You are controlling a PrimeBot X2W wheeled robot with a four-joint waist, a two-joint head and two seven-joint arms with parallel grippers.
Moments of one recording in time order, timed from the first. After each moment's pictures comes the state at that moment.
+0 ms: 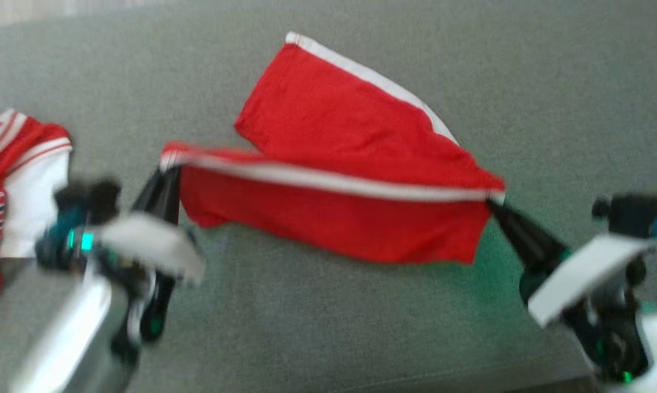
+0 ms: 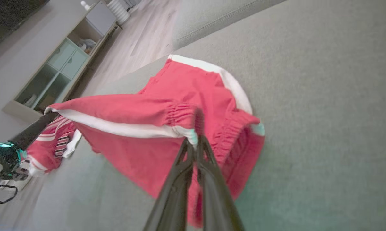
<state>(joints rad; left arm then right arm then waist) -0.32 0.46 -0.50 -0.09 -0.70 0.31 0.23 -0.05 -0.23 0.15 -0.17 0.72 0.13 0.48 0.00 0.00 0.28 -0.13</state>
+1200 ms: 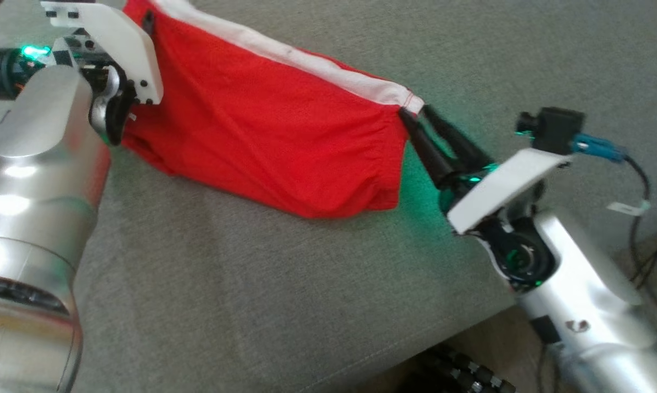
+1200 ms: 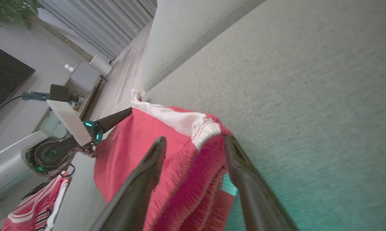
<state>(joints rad) -1.18 0.24 -0.62 1.06 -0.65 0.02 0.33 -0.50 -0.18 0.50 0.26 0.98 0.13 0.15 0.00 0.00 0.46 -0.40</state>
